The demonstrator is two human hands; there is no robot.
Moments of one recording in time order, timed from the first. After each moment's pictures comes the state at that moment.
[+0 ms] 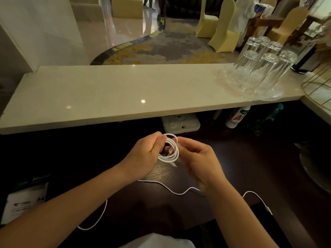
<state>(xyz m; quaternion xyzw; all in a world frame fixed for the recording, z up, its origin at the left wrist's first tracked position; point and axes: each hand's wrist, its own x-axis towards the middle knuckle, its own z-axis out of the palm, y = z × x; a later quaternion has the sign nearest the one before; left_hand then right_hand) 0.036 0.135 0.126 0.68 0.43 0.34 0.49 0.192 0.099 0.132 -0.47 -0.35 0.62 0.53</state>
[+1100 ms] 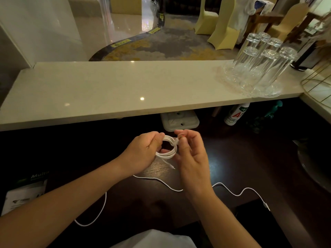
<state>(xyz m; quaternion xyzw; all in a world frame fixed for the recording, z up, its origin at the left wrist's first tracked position) 0.031 0.142 0.121 0.66 0.46 0.30 0.51 0.165 0.083 0.123 -0.49 -0.40 0.47 0.62</state>
